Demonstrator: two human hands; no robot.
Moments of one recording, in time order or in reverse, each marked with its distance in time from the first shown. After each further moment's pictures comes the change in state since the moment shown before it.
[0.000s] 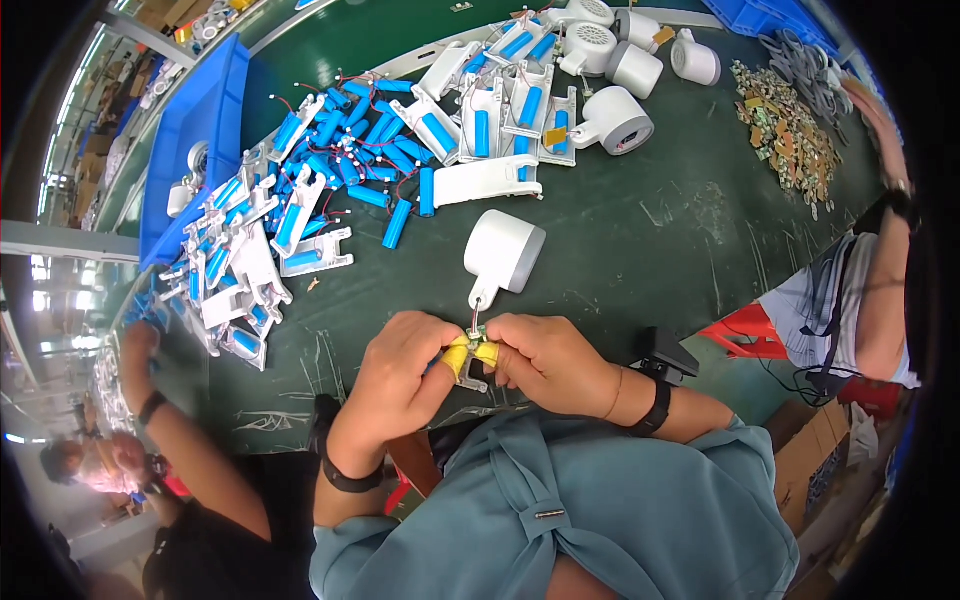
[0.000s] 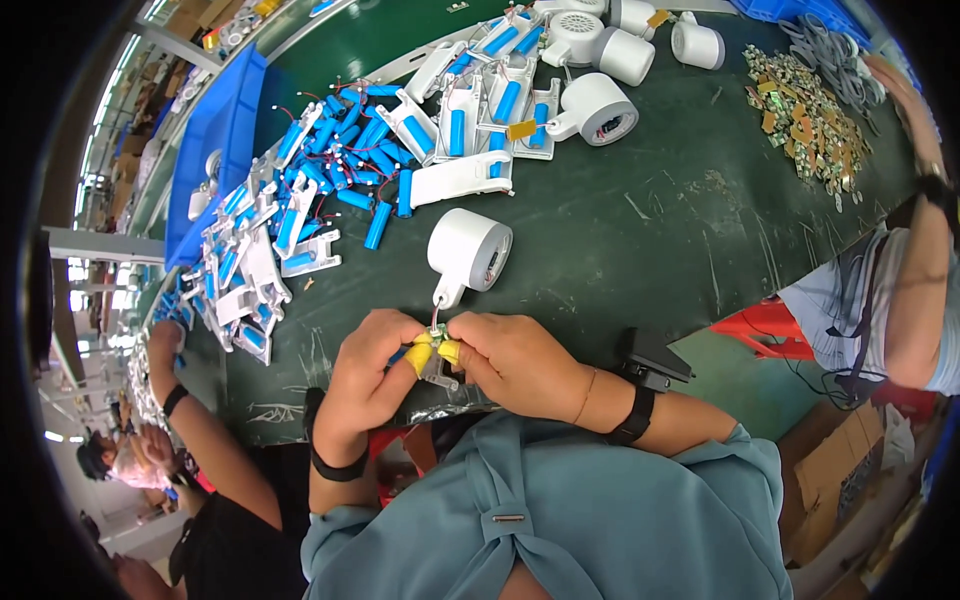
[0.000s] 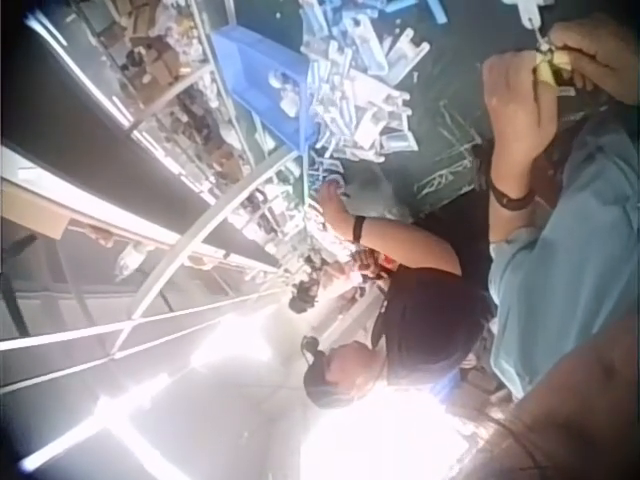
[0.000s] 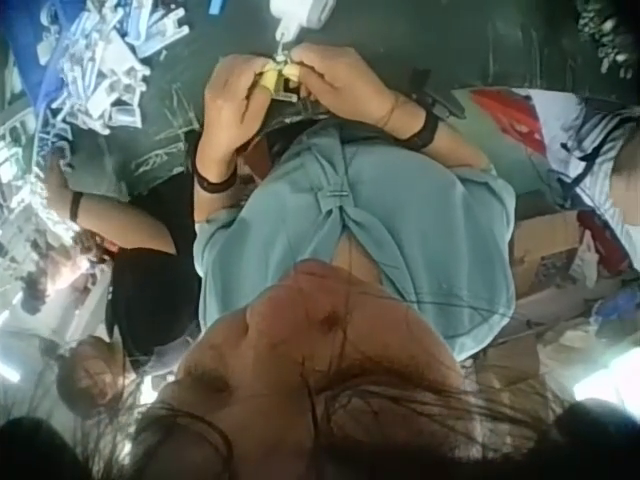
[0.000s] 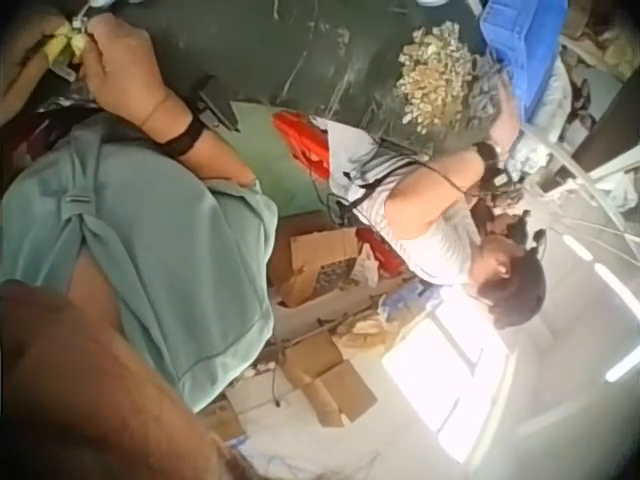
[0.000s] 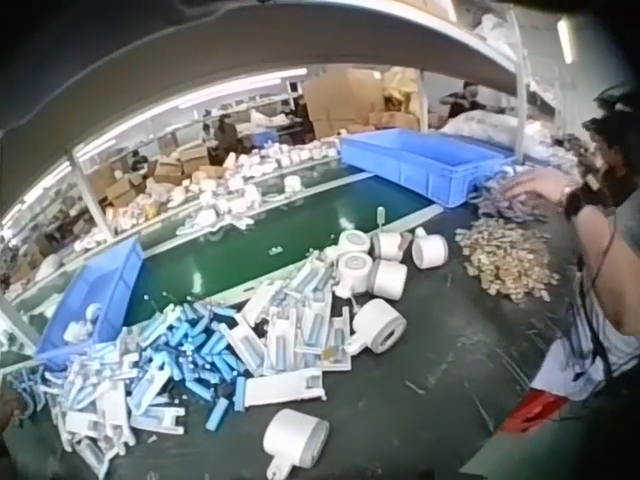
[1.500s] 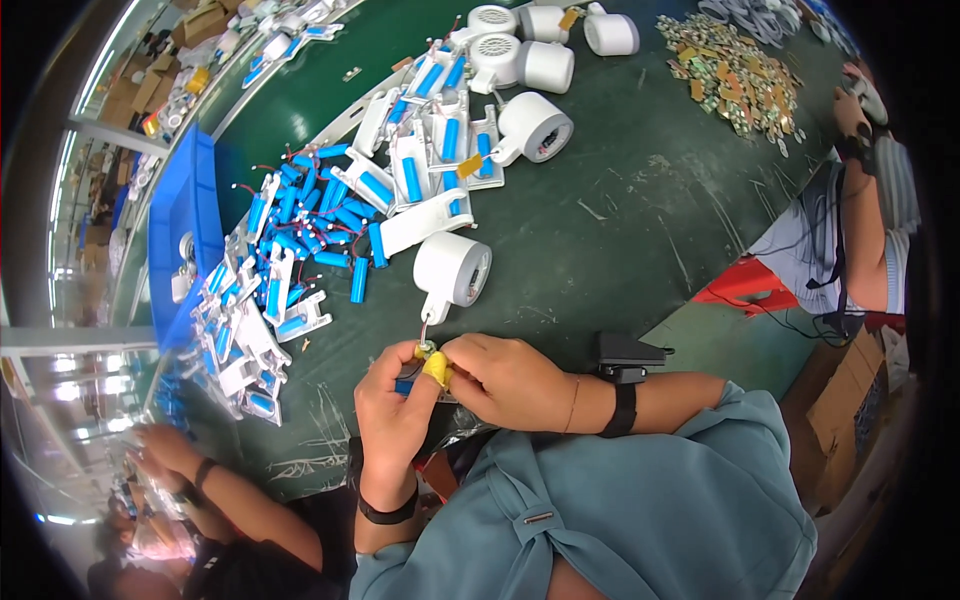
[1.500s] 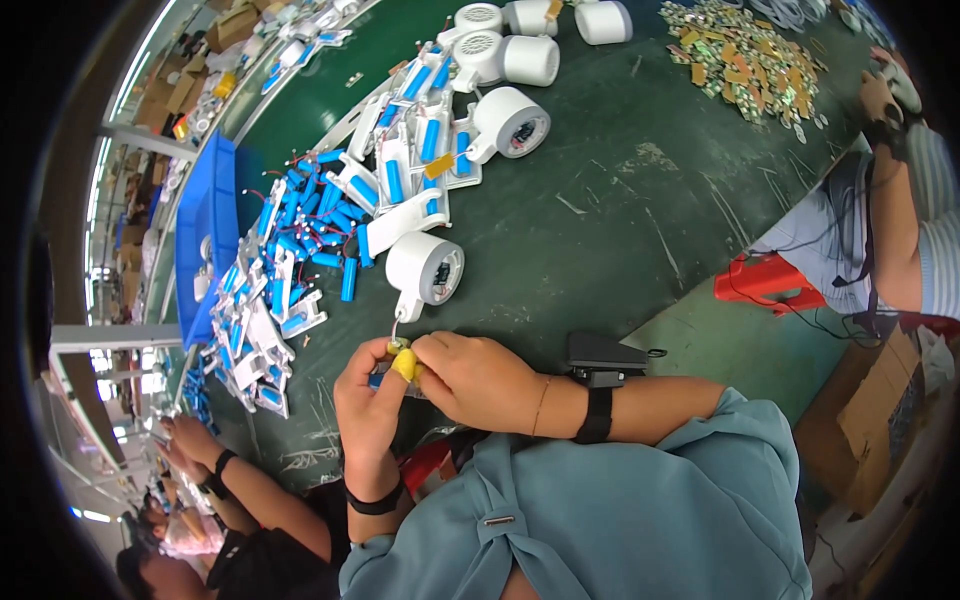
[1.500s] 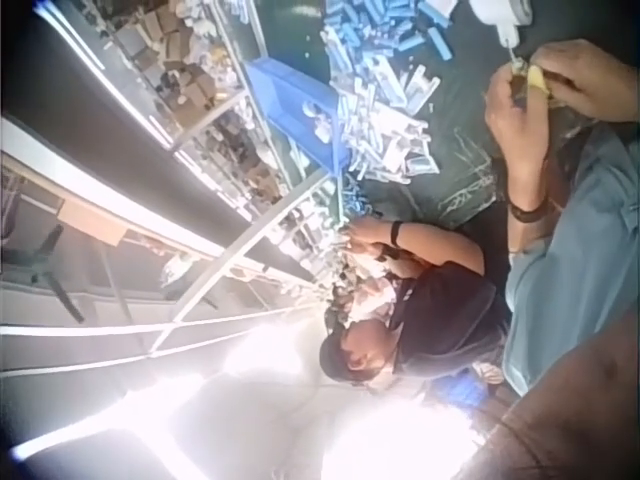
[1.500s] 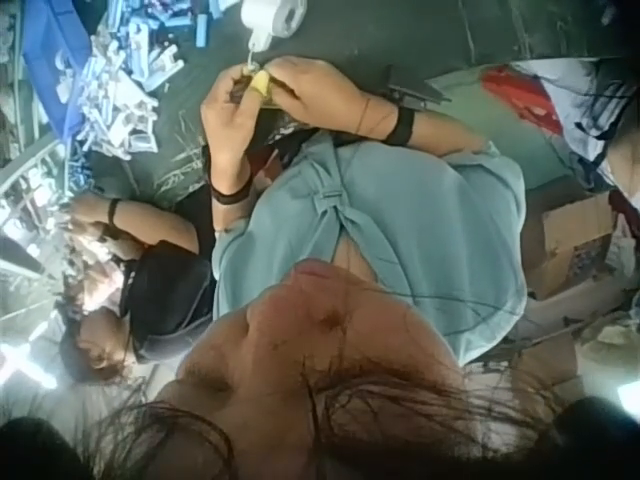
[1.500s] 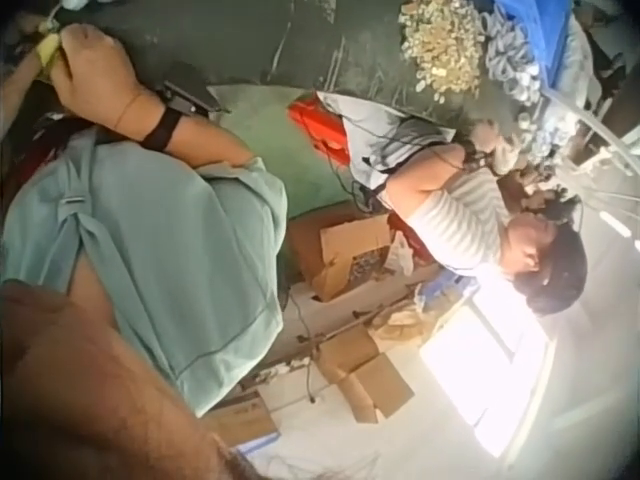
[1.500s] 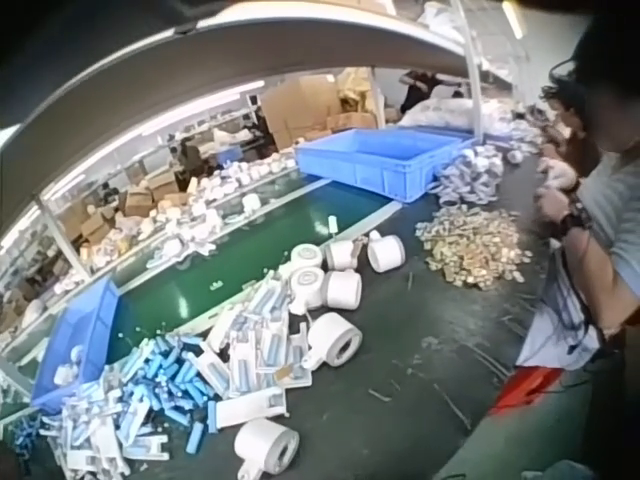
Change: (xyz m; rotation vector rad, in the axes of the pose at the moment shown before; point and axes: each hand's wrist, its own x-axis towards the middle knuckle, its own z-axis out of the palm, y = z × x) left_hand 0.012 0.027 0.028 -0.208 0.244 -0.504; right_hand 0.000 0.004 0.015 -0.117 0.318 -0.156
